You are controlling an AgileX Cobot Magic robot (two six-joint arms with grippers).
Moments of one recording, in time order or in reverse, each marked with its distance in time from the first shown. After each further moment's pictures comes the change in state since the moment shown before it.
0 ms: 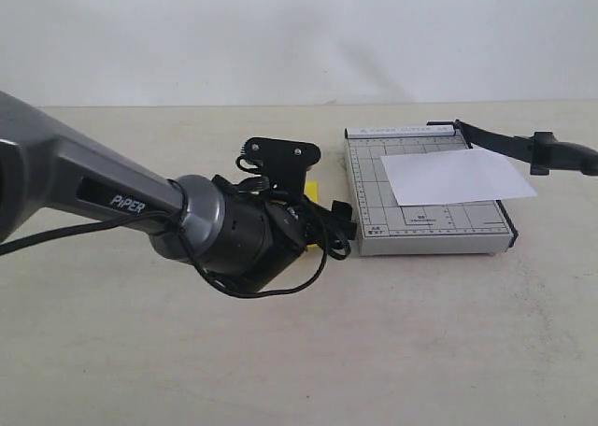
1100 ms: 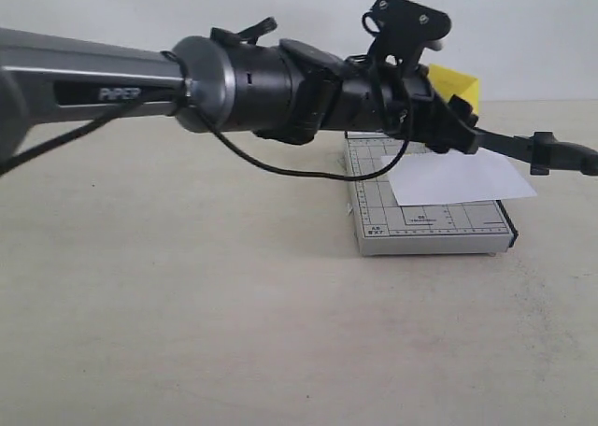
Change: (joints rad) left arm 0.045 -0.030 -0.473 -0.139 0.669 0.633; right arm 0.000 0.000 0.000 0.004 0.004 0.004
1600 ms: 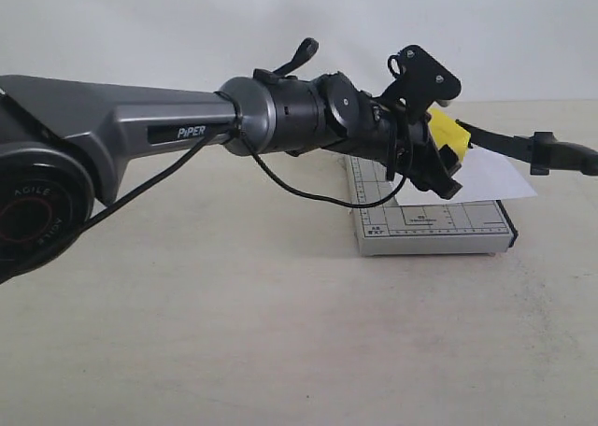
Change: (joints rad) left arm 0.027 0.203 -0.213 0.726 0.123 -0.504; right arm 0.000 0.000 0.000 0.000 0.000 0.000
